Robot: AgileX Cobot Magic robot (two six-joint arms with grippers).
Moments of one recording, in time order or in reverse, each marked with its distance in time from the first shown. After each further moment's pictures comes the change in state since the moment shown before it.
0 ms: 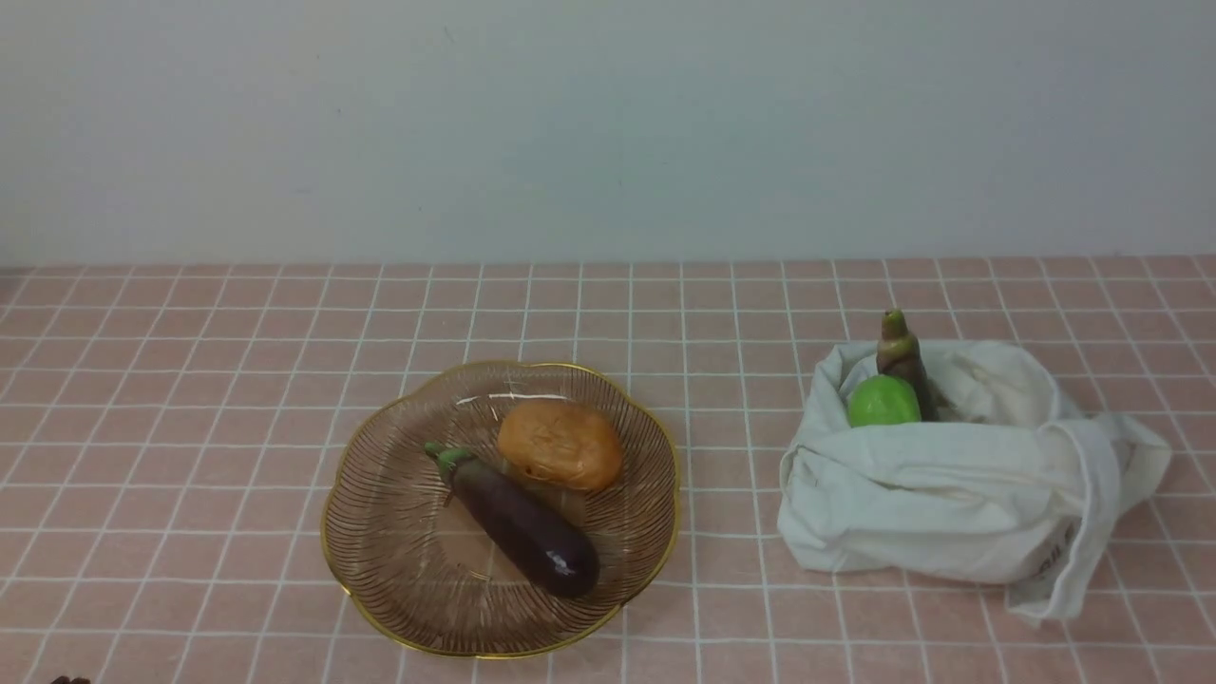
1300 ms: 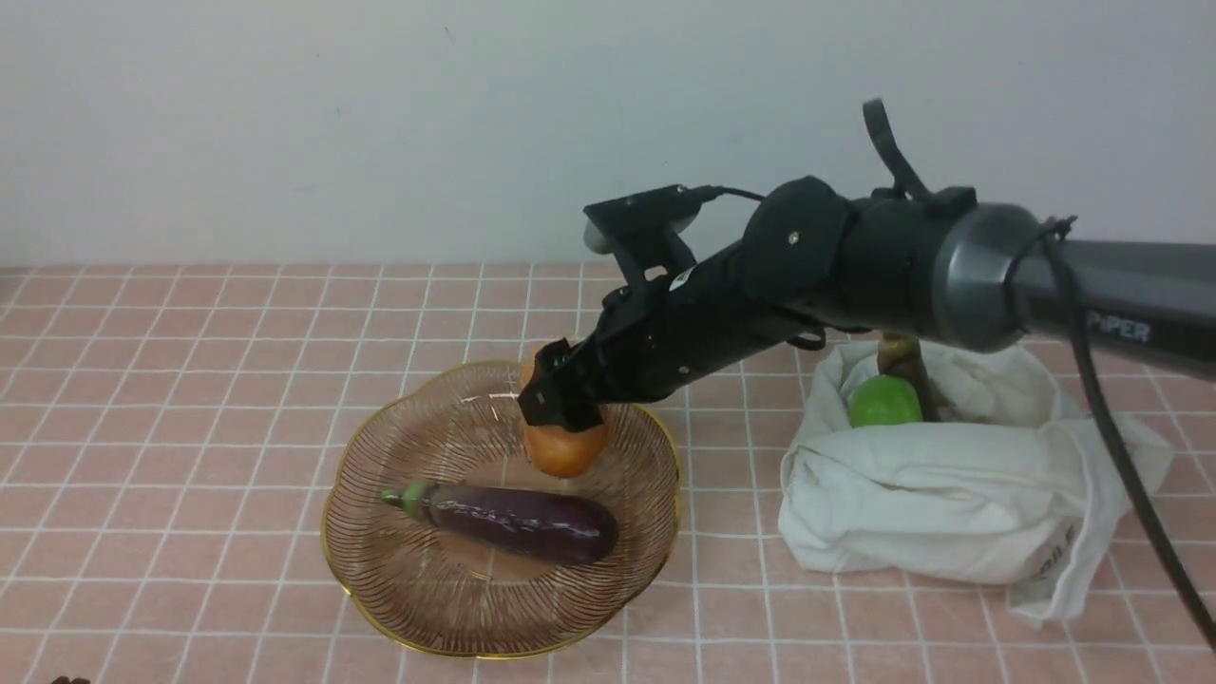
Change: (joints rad) right arm -0.001 1.911 -0.818 0.791 0.074 -0.745; left arm 0.000 0.000 0.000 0.000 0.000 0.000
